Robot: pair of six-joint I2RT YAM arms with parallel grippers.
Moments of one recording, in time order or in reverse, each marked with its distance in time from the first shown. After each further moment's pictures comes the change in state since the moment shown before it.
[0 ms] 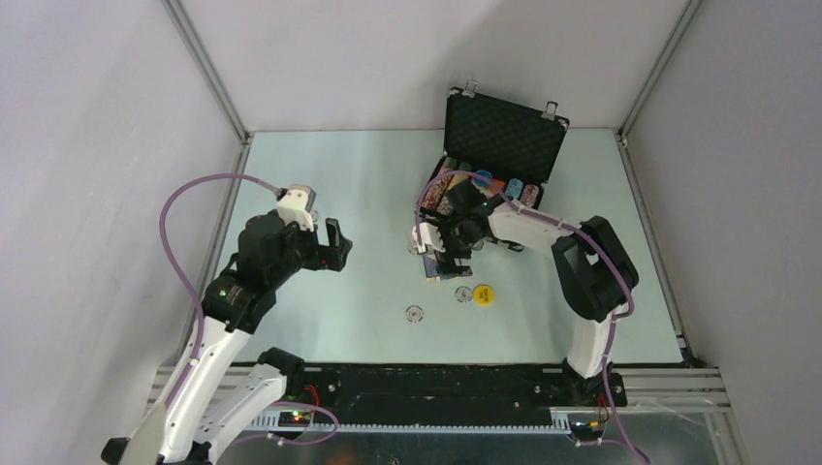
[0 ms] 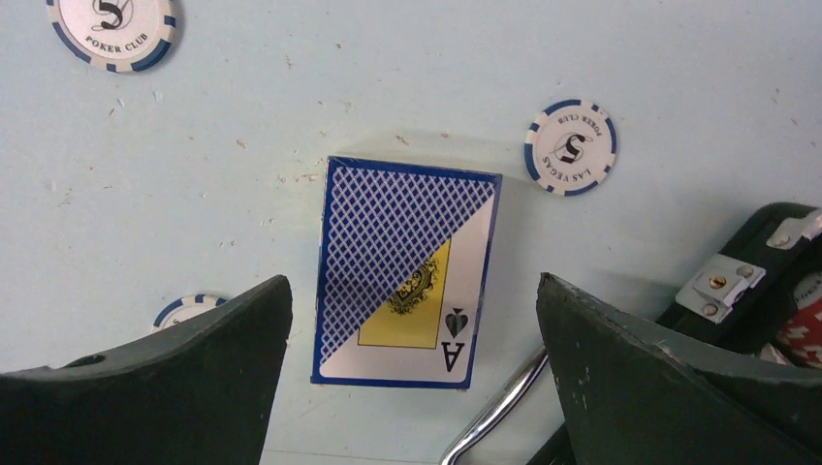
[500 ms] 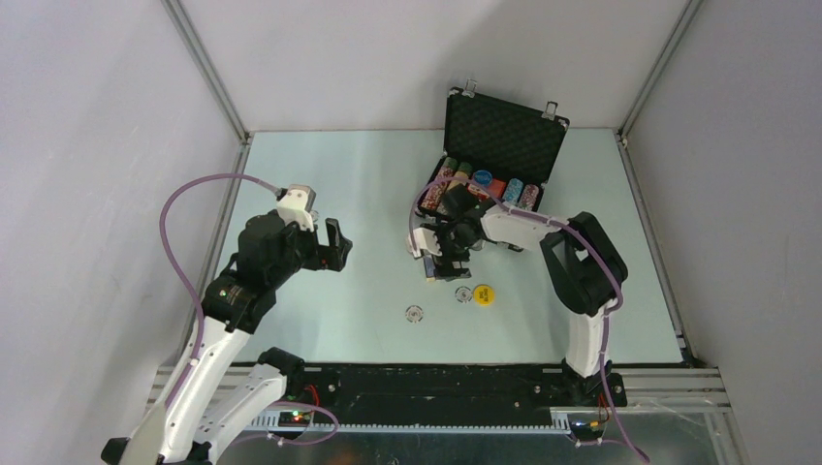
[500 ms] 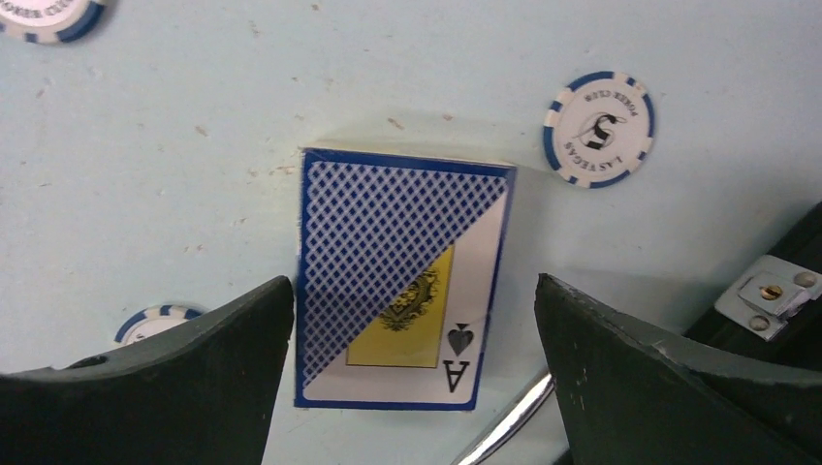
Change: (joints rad) left arm 0.000 0.000 0.000 0.000 0.000 0.000; right arm 0.033 0.068 0.006 0.011 0.076 -0.010
